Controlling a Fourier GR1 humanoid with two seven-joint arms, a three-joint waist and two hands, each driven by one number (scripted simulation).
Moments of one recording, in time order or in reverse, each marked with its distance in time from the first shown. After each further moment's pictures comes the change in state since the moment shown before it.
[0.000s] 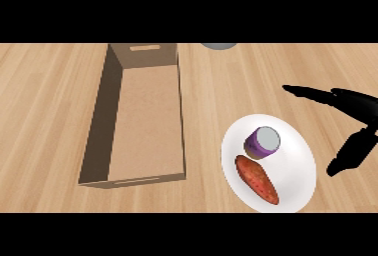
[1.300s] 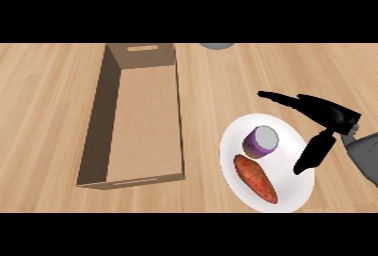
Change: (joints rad) left arm 0.011 -0.021 0.036 0.035 -0.003 -0.009 -0.016; right arm -0.031 0.131 0.084 0.013 0.091 -0.087 0.113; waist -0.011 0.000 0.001
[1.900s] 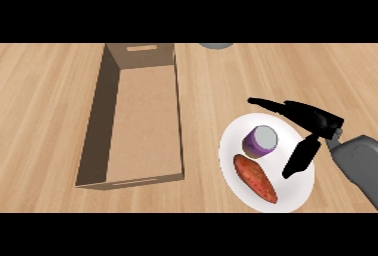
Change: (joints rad) left arm 0.004 -0.009 0.008 0.000 -0.007 0.004 0.005; right arm 0.004 0.053 0.041 0.017 0.037 -0.021 0.008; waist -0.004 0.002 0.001
